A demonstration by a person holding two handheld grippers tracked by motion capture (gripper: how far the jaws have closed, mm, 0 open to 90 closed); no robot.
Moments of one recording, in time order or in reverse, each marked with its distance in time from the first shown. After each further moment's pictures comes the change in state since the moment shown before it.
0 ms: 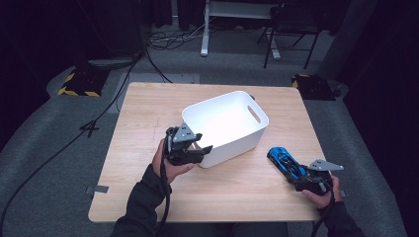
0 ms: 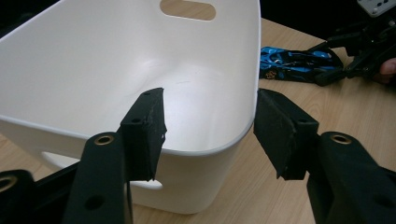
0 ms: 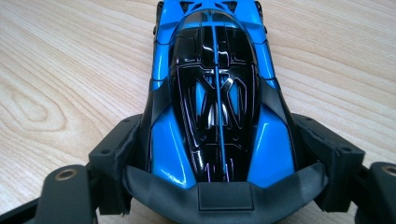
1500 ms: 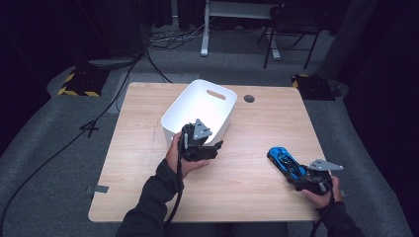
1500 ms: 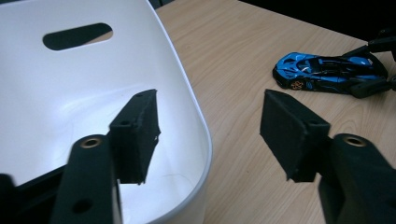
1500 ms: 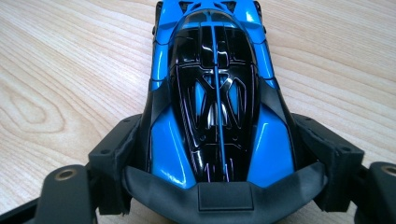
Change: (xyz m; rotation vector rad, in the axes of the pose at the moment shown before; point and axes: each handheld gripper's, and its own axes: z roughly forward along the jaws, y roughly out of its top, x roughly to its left) left arm -0.019 0.023 0.034 0.059 0.107 0.020; right arm 0.000 0.000 0.001 -0.003 -0.004 0.002
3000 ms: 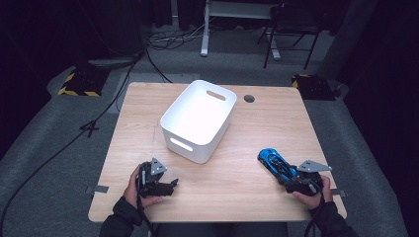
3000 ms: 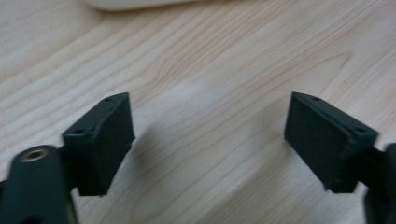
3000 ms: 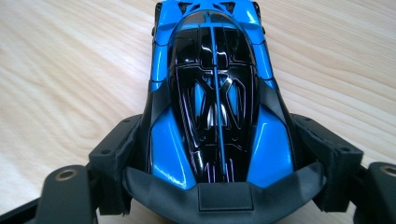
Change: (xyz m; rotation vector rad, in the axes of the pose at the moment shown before) left arm 0.038 -0.163 -0.037 0.222 0.094 -0.106; right arm 0.027 0.011 0.009 0.005 0.015 -0.043
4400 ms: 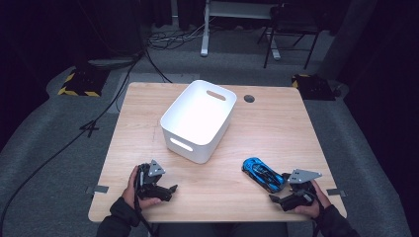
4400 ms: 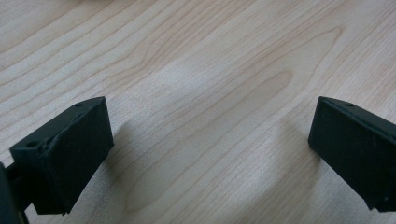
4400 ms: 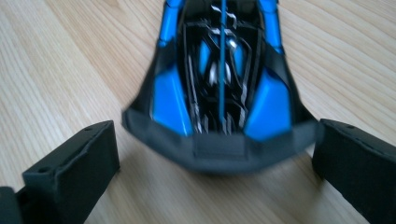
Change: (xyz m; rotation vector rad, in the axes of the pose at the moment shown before) left arm 0.008 -0.012 0.004 0.050 -0.054 0.020; right arm 0.034 -0.002 0.002 0.042 0.217 -0.177
